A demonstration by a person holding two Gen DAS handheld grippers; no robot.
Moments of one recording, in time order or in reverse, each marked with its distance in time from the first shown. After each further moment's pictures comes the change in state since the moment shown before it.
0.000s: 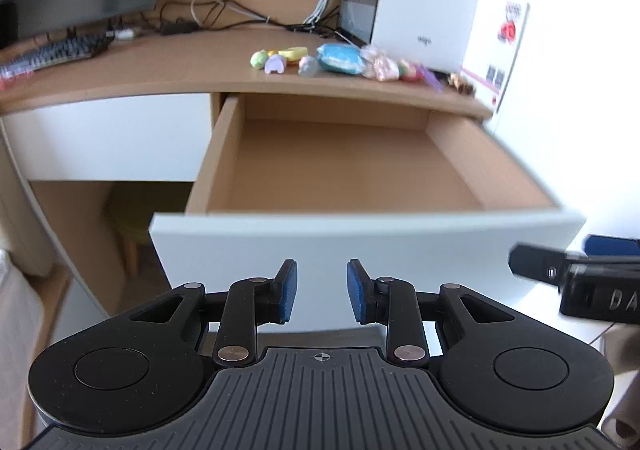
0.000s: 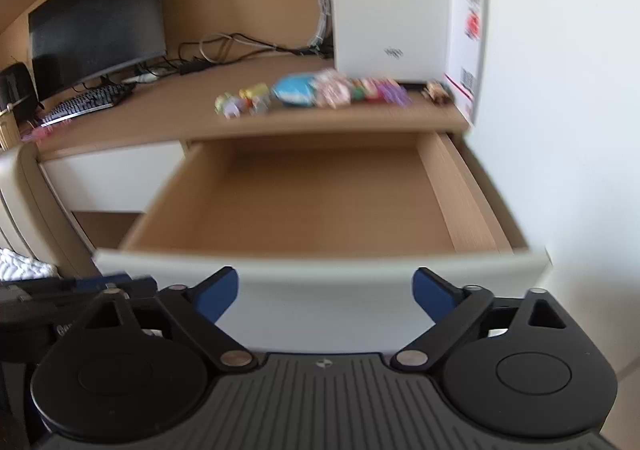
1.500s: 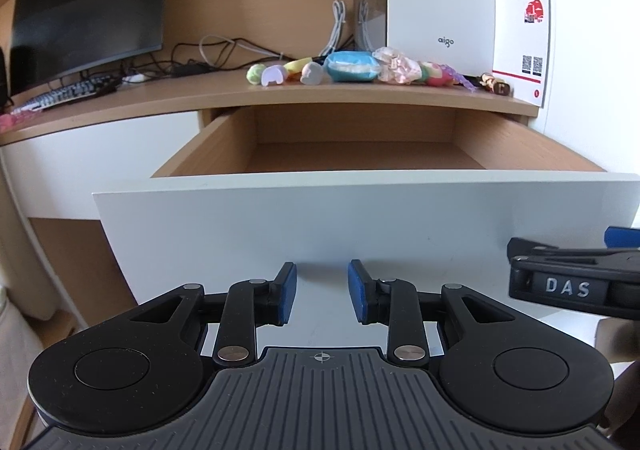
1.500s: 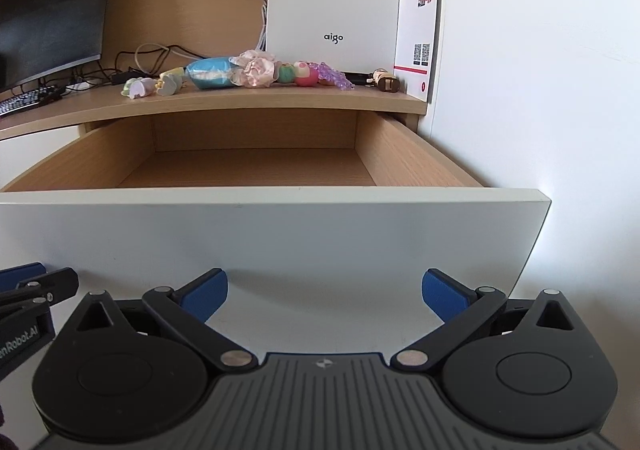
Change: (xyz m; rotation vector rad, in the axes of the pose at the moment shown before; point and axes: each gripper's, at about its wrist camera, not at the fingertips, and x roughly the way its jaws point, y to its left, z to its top) left arm 0.098 -0.015 -0.021 0.054 -0.188 0.091; right arm 0.124 -0.028 -0.032 -0.013 -0.176 -0.179
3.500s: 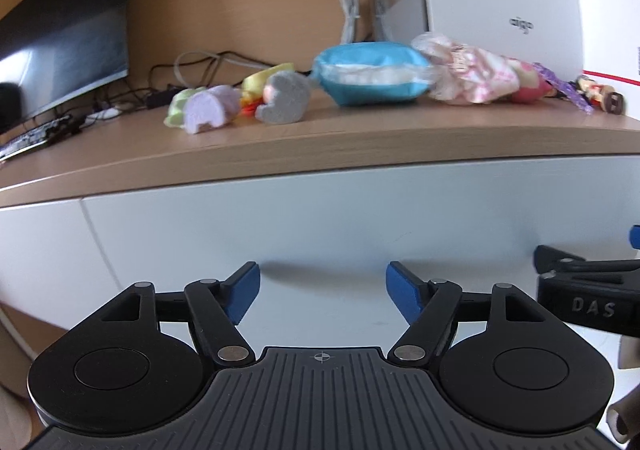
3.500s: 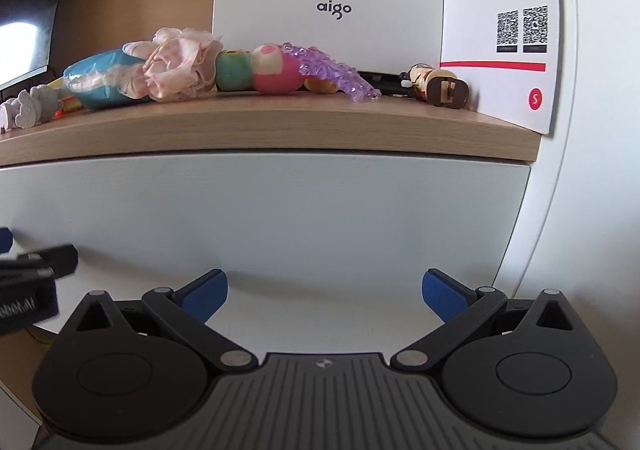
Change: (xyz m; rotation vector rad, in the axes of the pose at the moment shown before) left arm 0.185 -0.021 0.083 0.046 -0.046 0.123; right arm 0.200 -0.005 0.080 0.005 -0.060 0.025
